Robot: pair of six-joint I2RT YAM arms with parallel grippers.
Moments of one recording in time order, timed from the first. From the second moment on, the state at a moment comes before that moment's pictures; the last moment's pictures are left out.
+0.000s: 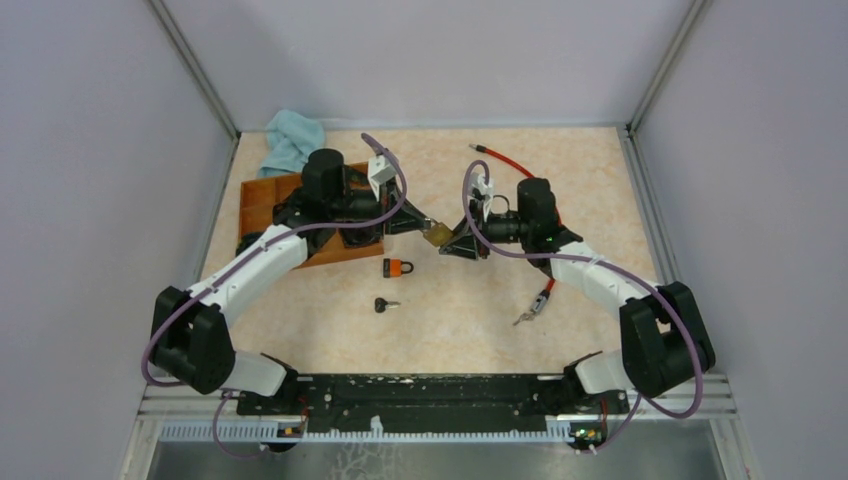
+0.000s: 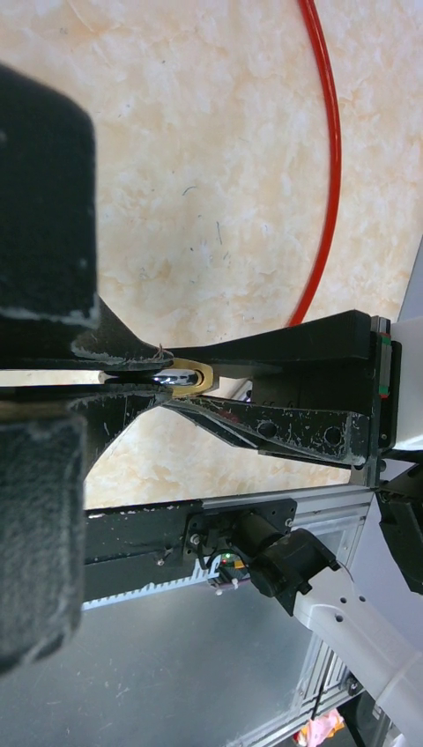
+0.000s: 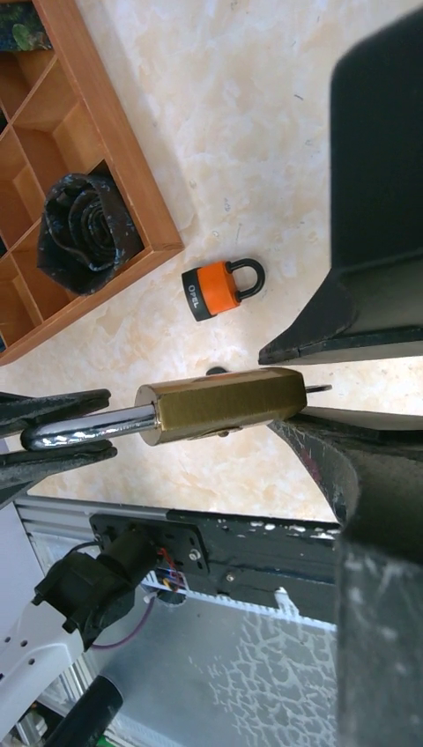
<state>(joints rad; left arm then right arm) -0.49 1.41 1.06 0.13 1.03 -0.04 0.41 1.37 0.79 0.27 -1.06 0.00</state>
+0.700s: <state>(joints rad) -0.40 1.41 1.03 0.26 1.04 -0.18 0.38 1.37 0.79 0.29 -1.06 -0.04</state>
